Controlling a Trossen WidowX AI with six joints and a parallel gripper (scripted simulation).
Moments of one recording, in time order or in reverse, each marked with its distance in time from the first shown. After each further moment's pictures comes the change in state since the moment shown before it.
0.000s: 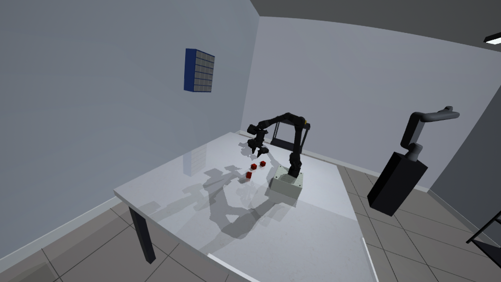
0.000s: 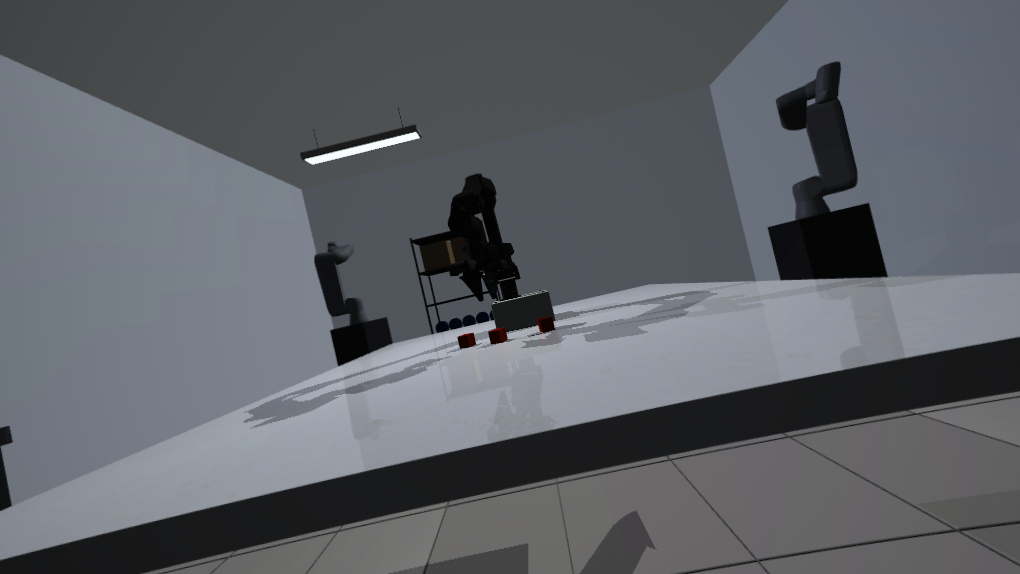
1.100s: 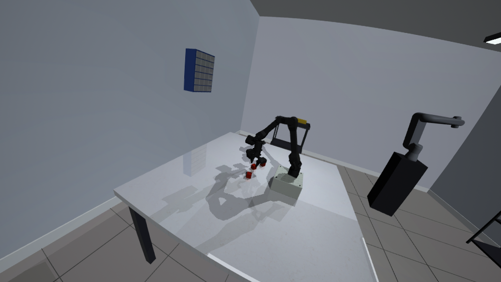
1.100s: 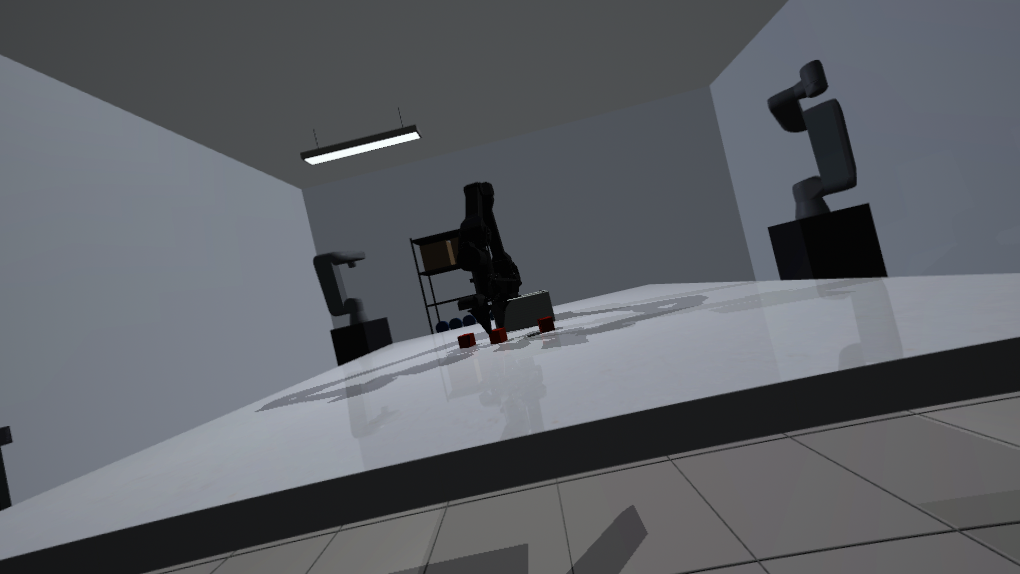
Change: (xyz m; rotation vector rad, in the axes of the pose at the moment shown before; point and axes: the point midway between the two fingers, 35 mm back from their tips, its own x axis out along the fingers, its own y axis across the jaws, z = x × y) arm 0.082 0.008 -0.002 -0.003 0.008 0.022
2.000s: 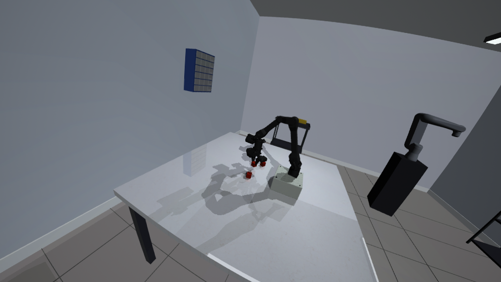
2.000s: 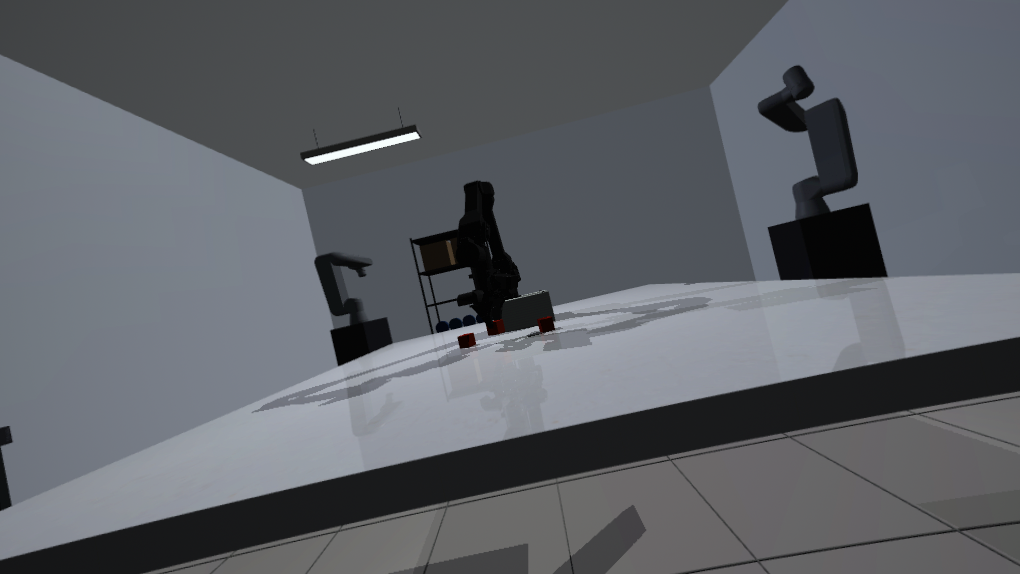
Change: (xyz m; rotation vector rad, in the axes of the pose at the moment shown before) arm -0.011 0.000 0.000 0.000 0.004 0.012
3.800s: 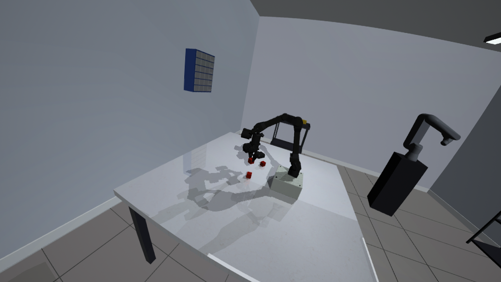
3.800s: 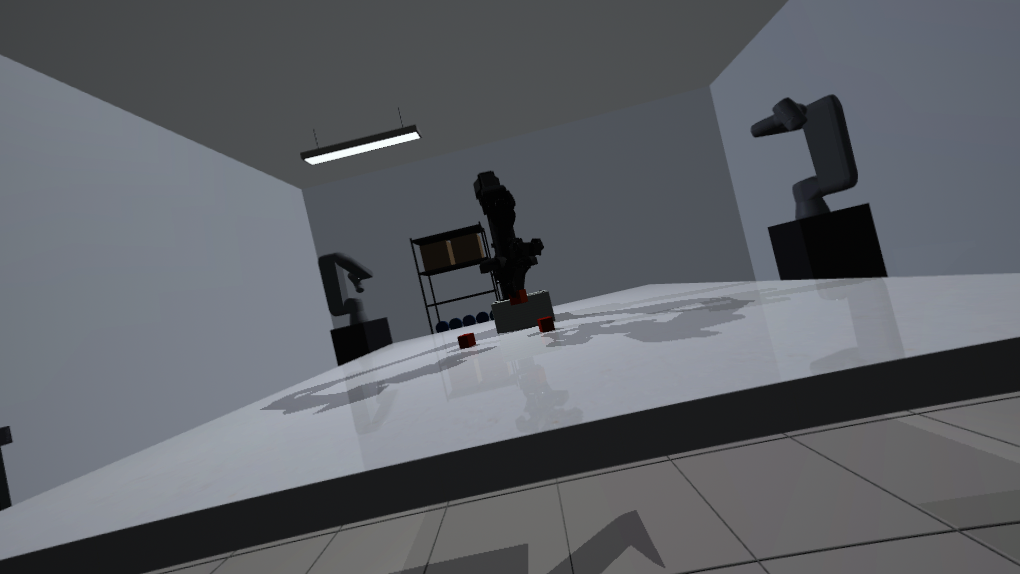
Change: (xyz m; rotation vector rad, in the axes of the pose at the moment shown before) arm -0.065 0.029 0.070 0.051 -0.014 -0.004
